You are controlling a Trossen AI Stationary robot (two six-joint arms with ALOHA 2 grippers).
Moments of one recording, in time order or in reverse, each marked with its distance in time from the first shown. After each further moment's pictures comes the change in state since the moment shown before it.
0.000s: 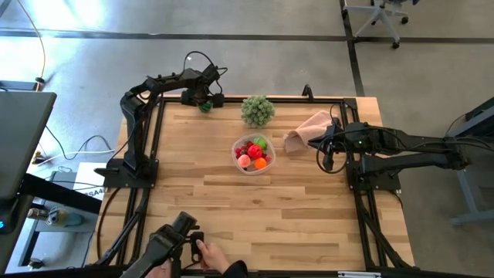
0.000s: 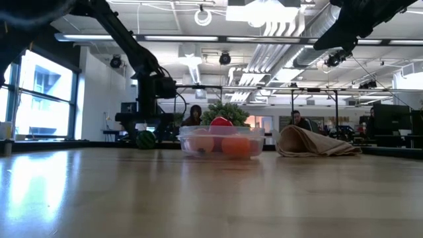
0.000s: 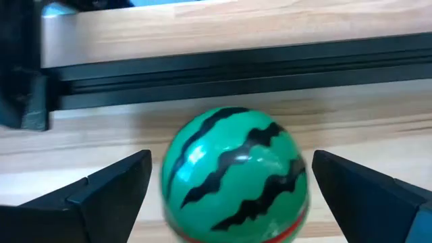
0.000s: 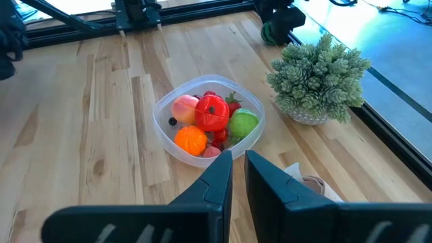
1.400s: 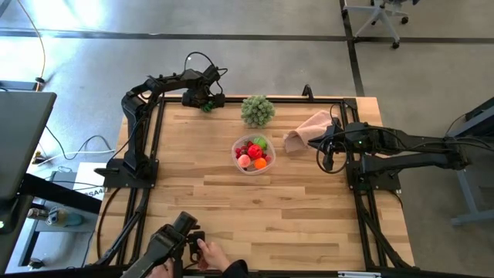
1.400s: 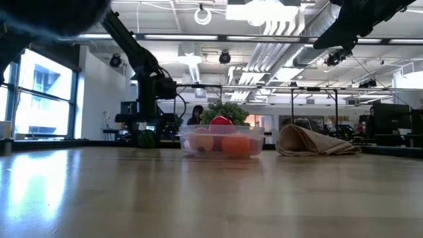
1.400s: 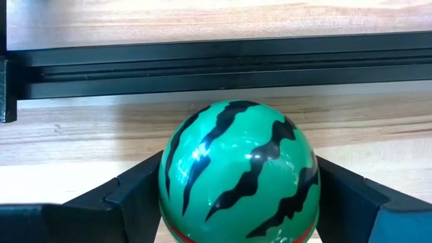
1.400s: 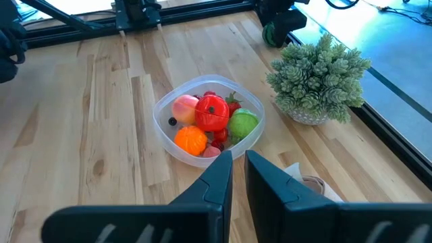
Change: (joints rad) left arm 0.000 0.017 0.000 0.017 0.040 -0.043; right arm 0.000 0.000 0.000 0.000 0.000 0.000
